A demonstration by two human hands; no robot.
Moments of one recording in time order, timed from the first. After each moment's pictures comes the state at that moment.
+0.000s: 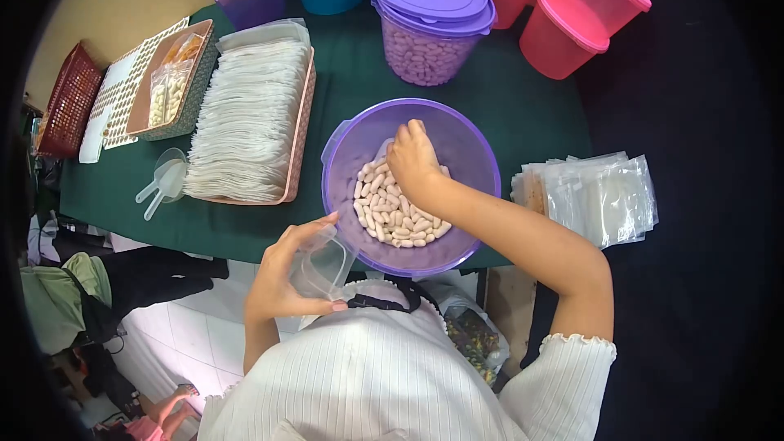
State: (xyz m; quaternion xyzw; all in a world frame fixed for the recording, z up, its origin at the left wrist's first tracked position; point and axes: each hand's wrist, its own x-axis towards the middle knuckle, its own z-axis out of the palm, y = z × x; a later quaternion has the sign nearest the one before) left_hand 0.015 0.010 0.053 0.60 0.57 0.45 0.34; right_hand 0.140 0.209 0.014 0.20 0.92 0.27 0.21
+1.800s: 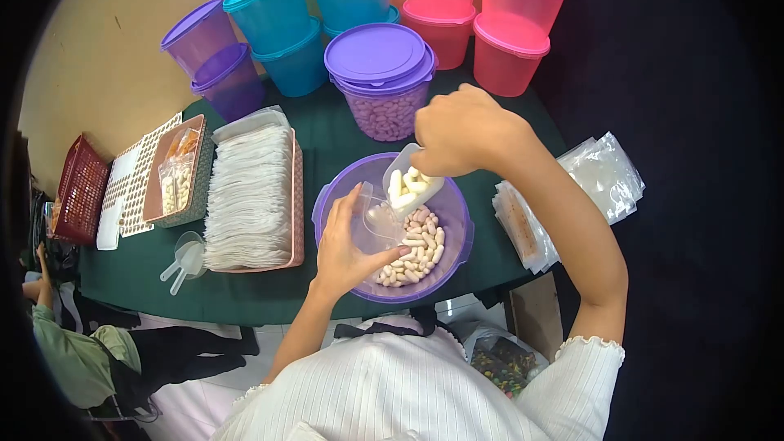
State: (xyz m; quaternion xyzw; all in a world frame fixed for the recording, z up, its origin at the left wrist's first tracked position) left_hand 0.066 0.102 0.056 0.65 0.61 0.43 0.15; right_hand 0.209 0.218 0.209 0.37 0.92 -0.02 0.13
